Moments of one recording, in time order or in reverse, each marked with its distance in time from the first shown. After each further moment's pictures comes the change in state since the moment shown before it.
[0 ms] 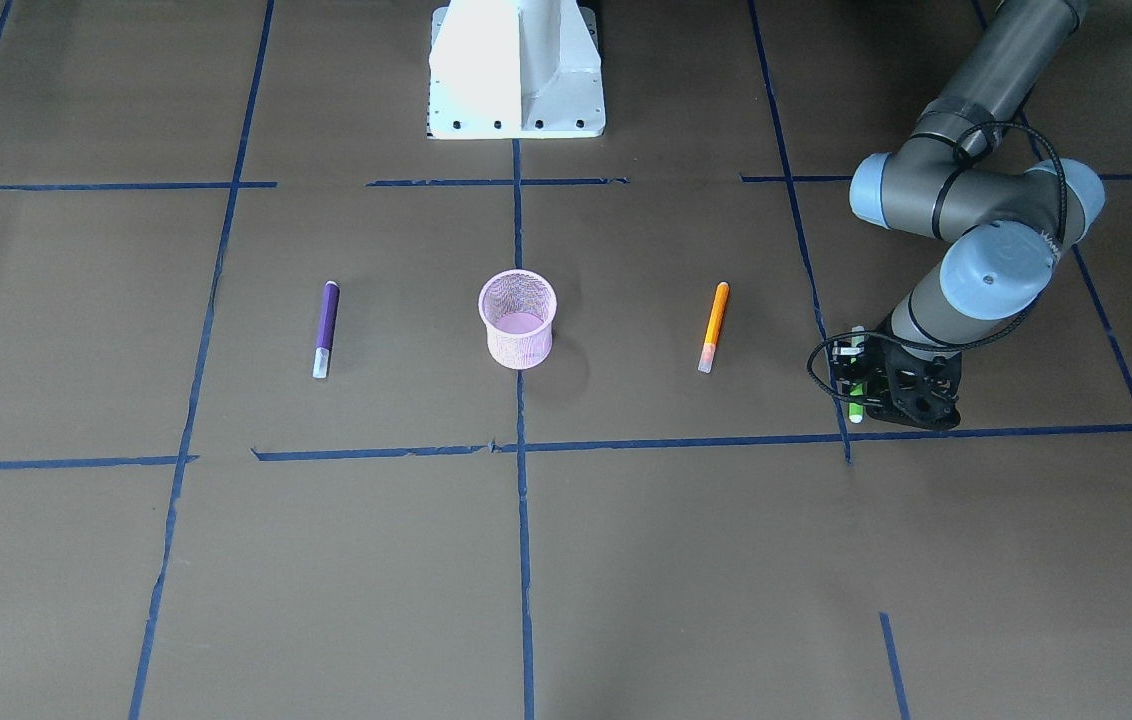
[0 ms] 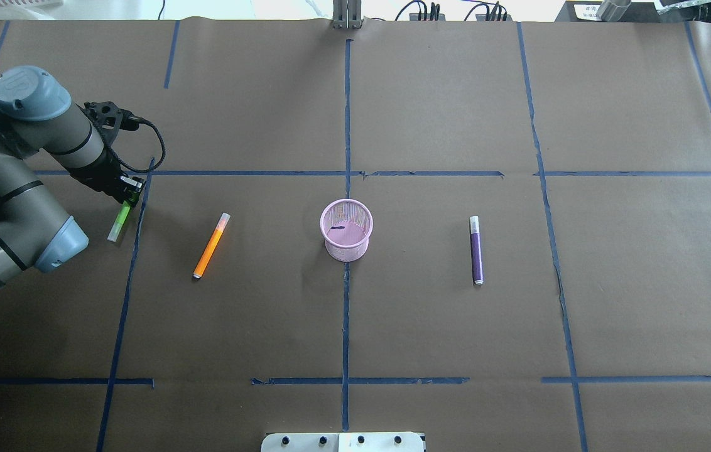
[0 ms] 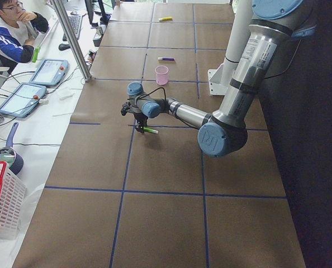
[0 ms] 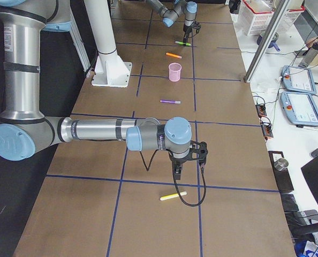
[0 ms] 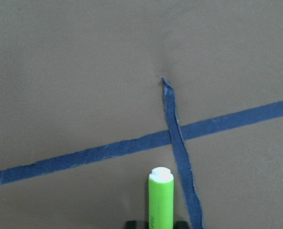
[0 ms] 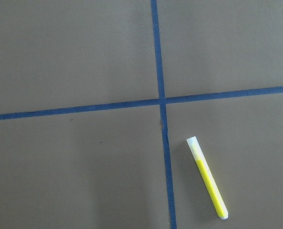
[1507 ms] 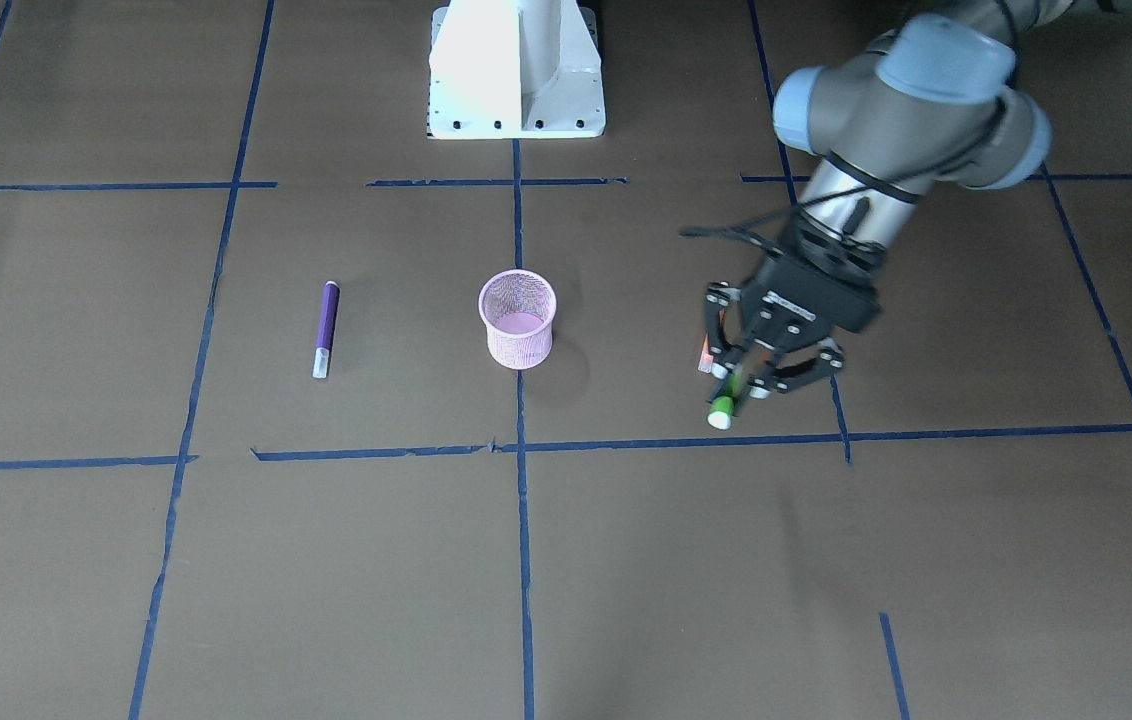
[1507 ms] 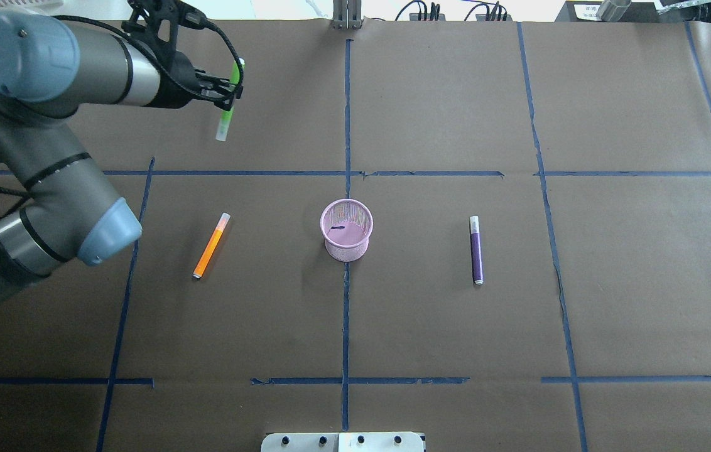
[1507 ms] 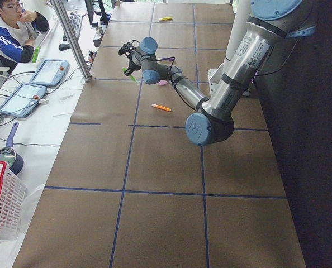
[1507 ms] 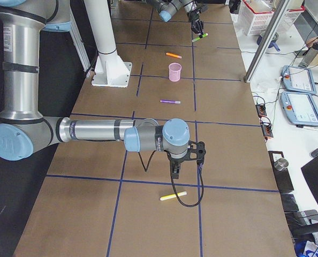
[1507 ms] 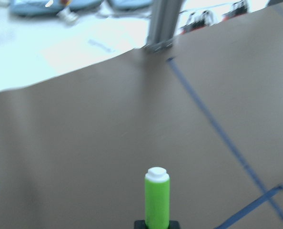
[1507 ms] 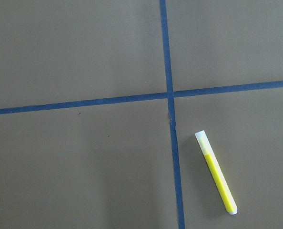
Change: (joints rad) left arm 0.107 -0.165 -0.234 -0.457 0.408 -0.031; right arm 0.000 -0.015 0.007 0.004 0.040 -0.010
